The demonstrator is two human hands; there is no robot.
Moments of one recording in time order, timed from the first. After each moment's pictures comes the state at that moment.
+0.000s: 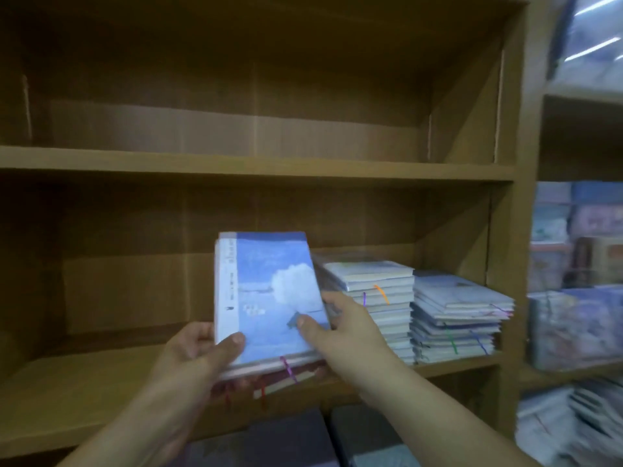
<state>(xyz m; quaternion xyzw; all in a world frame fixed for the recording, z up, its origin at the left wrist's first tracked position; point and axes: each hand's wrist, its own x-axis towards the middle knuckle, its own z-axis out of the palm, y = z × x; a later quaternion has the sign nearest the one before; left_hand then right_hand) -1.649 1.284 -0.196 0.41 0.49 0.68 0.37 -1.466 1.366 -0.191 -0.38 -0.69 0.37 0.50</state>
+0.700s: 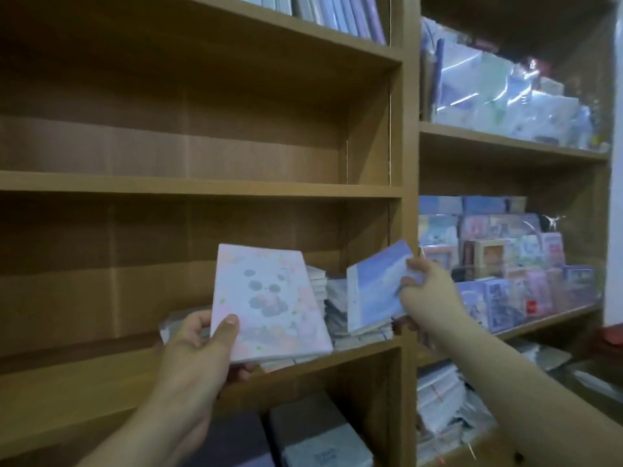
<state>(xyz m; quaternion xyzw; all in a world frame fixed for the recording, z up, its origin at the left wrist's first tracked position) -1.534 1.263 -0.179 0.44 0.43 0.70 0.36 -1.248 1.322 -0.134 -0.57 -0.55 0.19 0.59</state>
